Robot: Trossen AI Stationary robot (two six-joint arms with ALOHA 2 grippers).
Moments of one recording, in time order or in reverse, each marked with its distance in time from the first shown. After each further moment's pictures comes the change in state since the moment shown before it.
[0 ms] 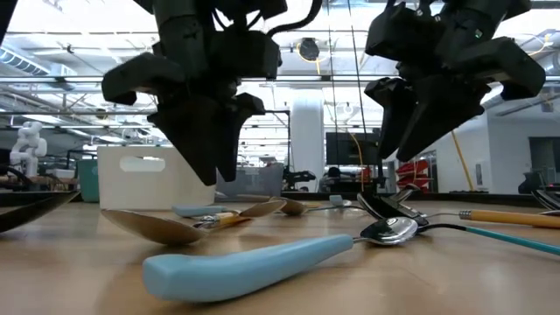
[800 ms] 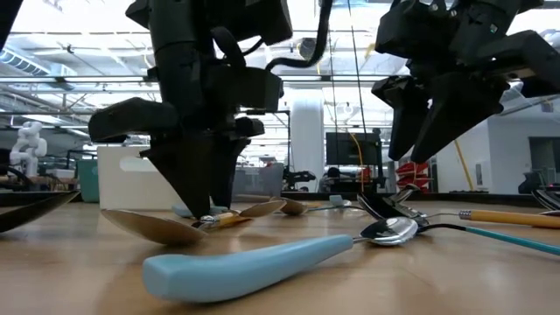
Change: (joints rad) left arm -0.028 0.098 0.002 0.023 -0.045 -0.020; right arm 0.040 0.000 0.000 -0.026 0.006 0.031
